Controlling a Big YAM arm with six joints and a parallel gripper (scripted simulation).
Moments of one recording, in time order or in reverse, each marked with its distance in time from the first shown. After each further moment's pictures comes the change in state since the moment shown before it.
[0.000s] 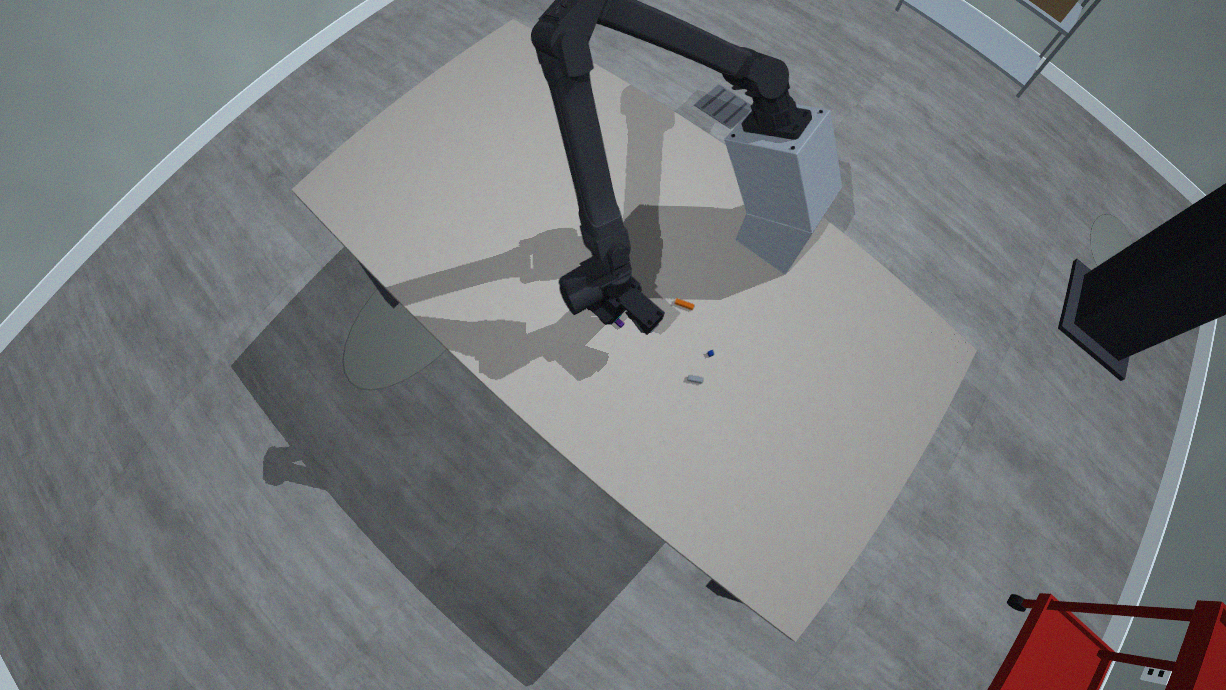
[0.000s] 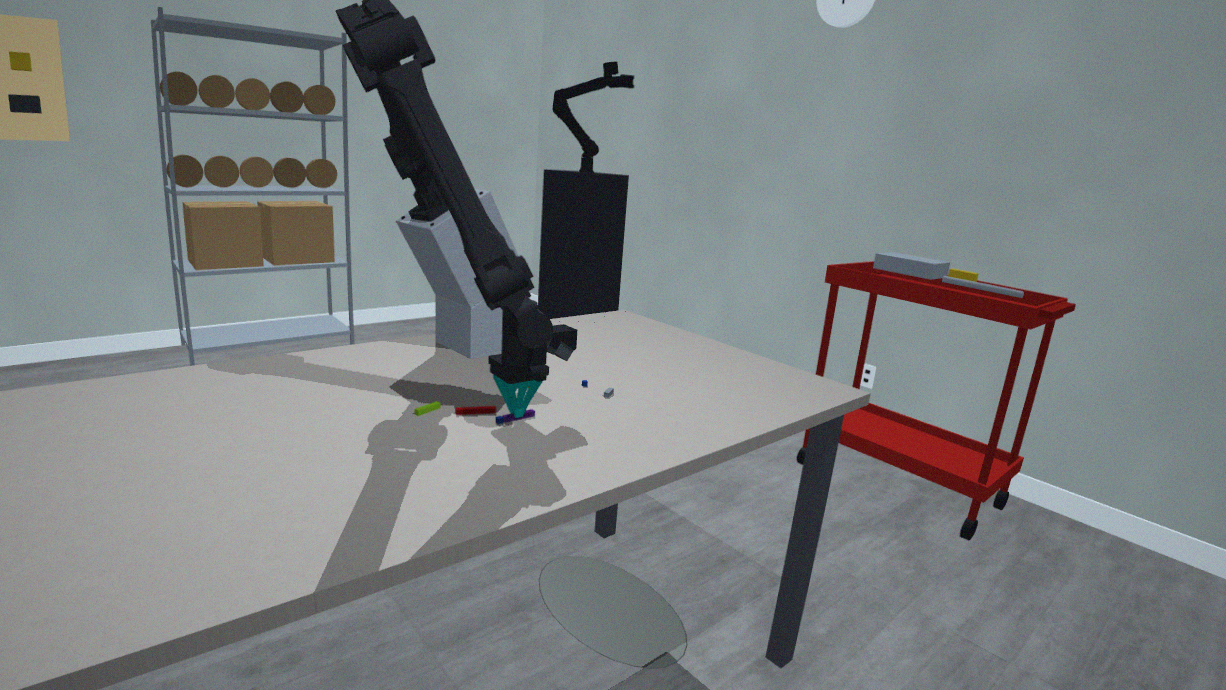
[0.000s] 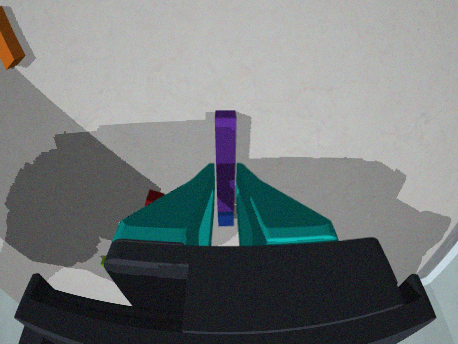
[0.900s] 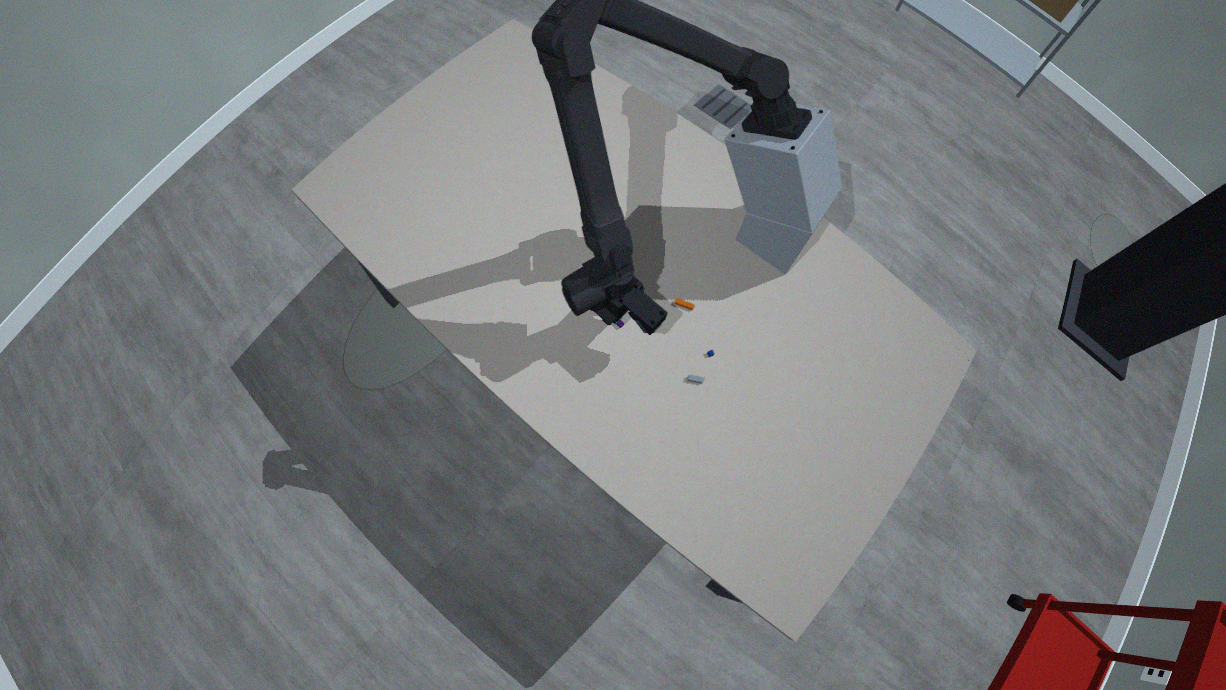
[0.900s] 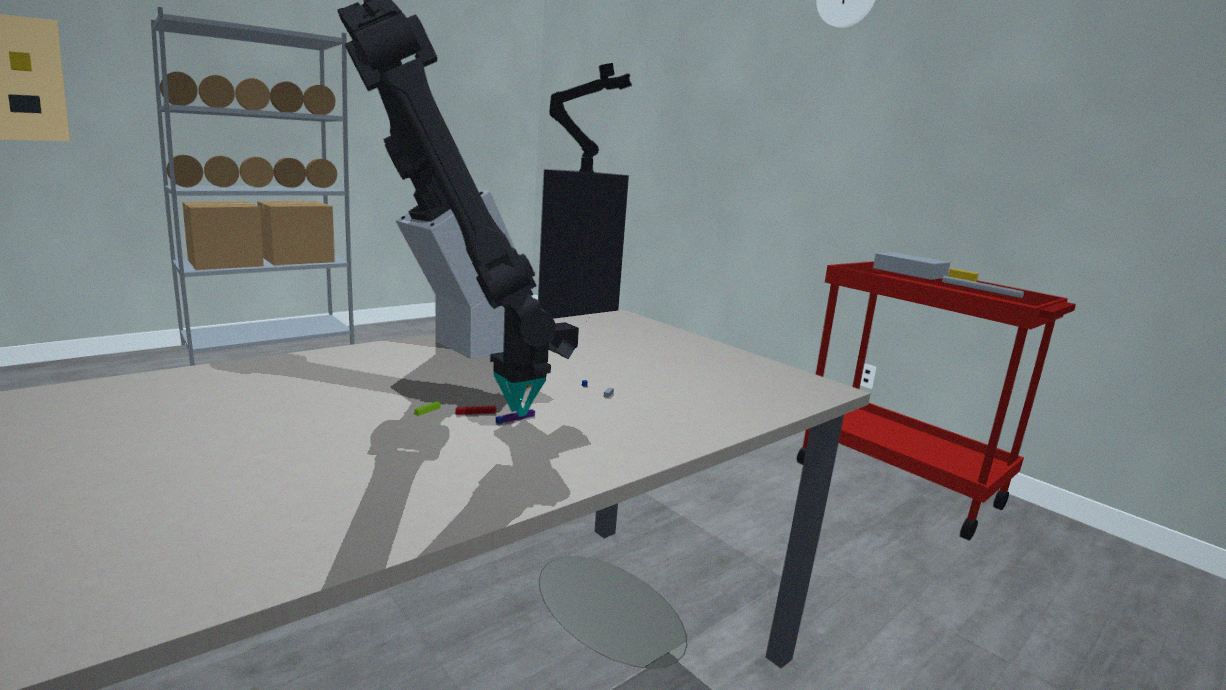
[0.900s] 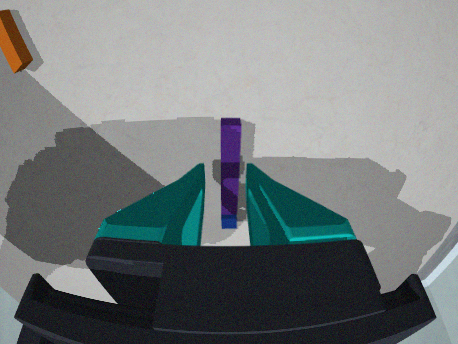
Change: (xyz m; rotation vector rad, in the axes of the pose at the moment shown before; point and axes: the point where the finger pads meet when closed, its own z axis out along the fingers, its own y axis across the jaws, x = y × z) arm -0.005 0.002 -0.002 -0.004 -0.003 -0.008
